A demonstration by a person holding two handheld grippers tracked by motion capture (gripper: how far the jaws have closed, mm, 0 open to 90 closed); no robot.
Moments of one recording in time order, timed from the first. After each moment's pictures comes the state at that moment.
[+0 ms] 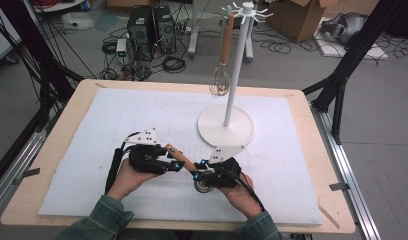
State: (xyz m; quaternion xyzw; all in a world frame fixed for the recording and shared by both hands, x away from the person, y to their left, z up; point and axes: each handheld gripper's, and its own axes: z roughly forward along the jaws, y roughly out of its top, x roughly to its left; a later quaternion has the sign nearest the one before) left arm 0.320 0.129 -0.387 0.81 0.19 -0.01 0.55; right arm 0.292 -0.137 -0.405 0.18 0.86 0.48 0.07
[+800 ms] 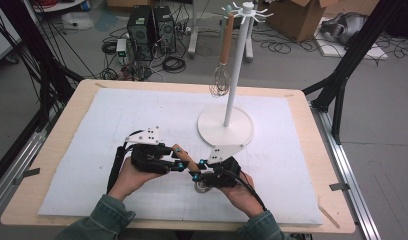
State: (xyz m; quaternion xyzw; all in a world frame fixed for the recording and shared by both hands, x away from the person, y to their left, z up) left arm 0.313 0.117 -0.368 0.80 0.16 -0.02 0.57; right arm 0.290 -0.135 -0.396 0.16 0.86 0.48 0.07
